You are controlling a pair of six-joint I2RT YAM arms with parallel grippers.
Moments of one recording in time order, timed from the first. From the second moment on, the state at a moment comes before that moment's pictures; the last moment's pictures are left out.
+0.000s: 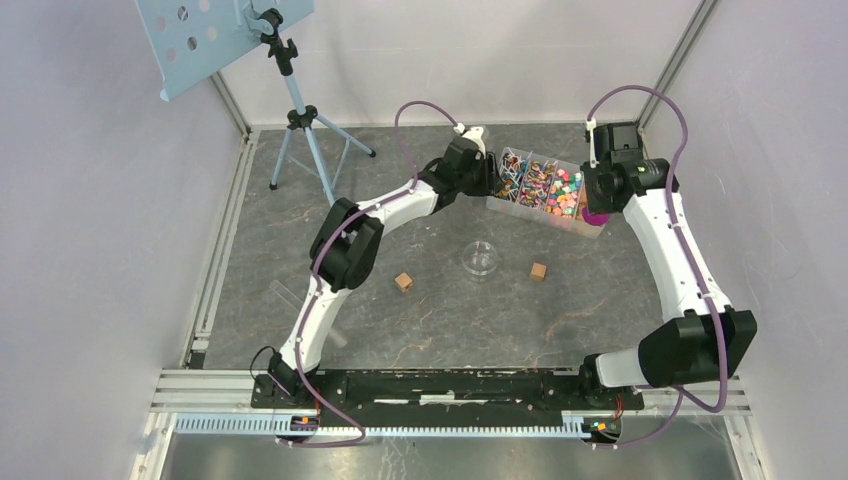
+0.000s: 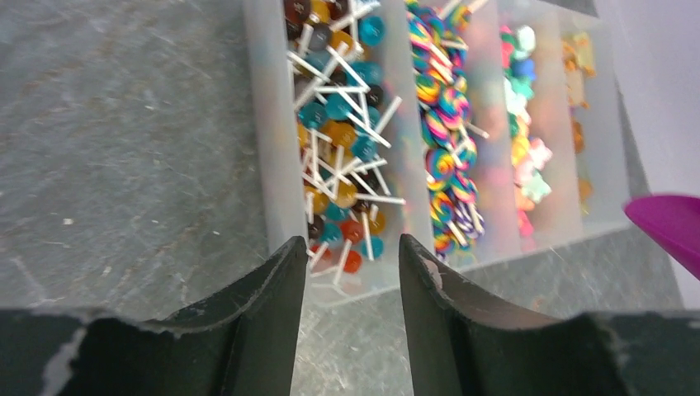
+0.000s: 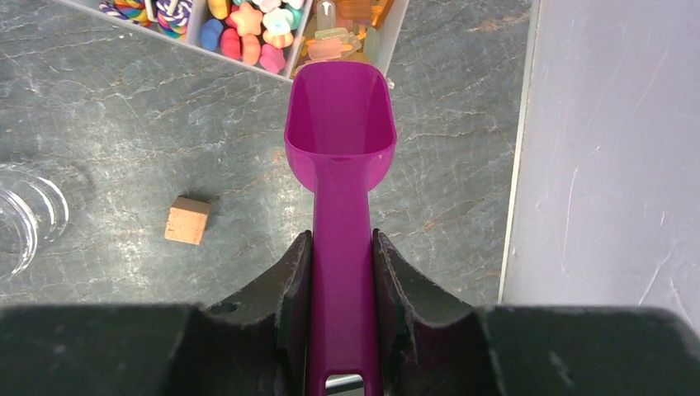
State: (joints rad) left arm -0.67 2.34 1.87 -0.02 0.13 -0.53; right arm 0.10 1.40 1.43 -1.01 0.28 -0.03
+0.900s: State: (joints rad) left arm -0.68 2.45 1.98 -0.10 0.05 -0.51; right arm 0.08 1.45 1.39 -0.98 0.31 -0.04
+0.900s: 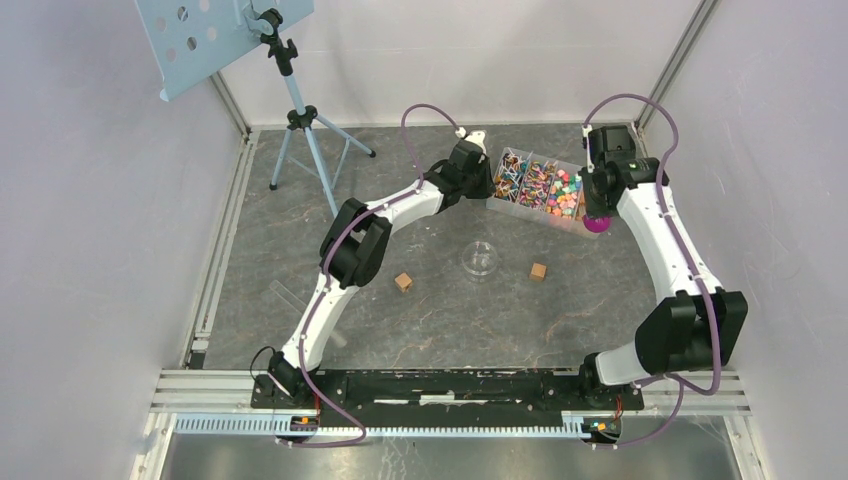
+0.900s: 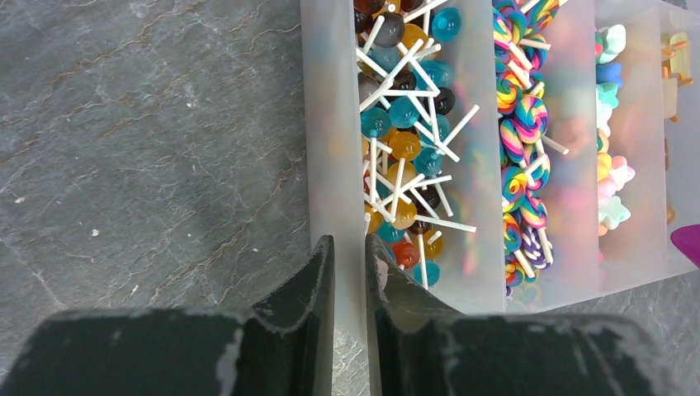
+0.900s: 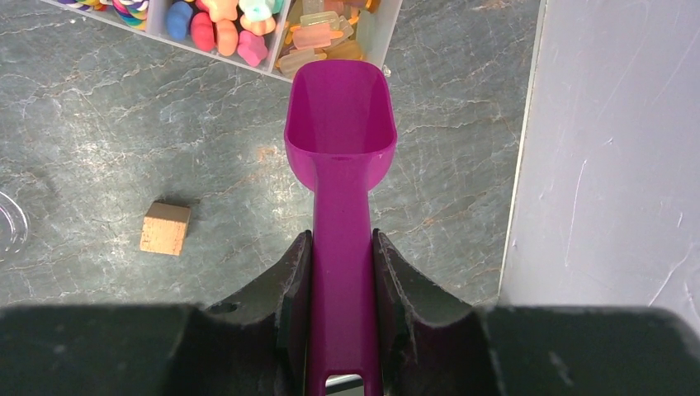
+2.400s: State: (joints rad) left arm -0.68 2.42 1.90 0.00 0.07 -0.49; right arm 0.01 1.51 1.07 -0.57 0.27 -0.01
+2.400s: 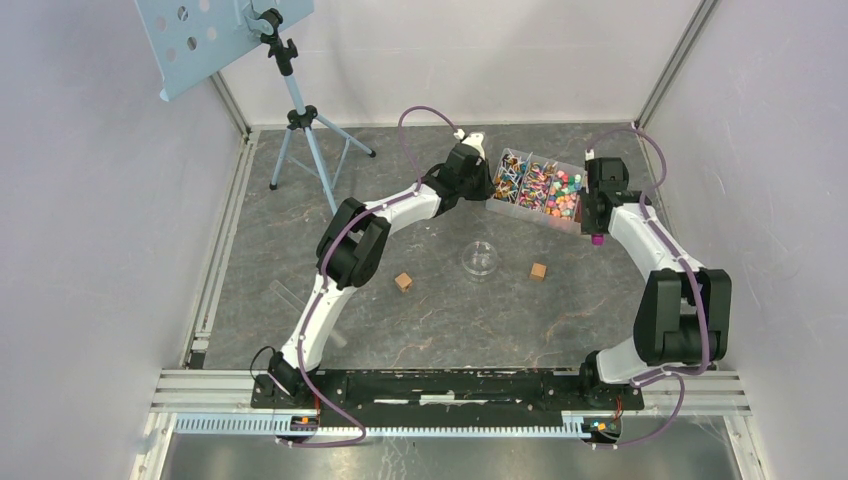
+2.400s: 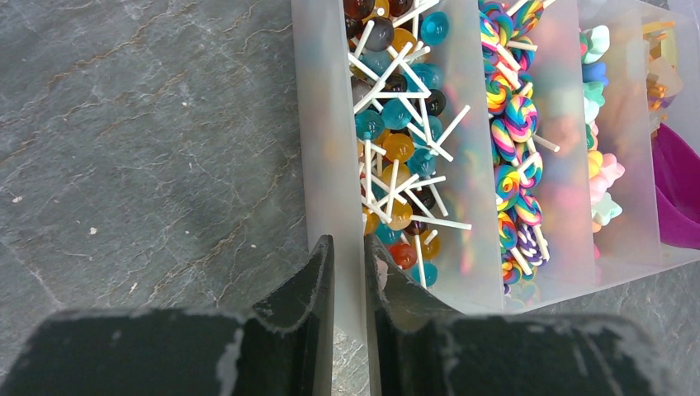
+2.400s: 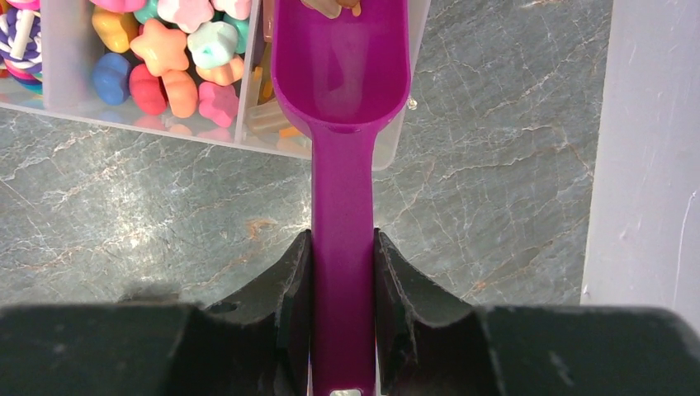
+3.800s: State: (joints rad) left arm -0.65 2.29 1.89 -0.14 0.13 -0.54; right arm -0.03 1.24 0.73 -0.24 0.22 -0.04
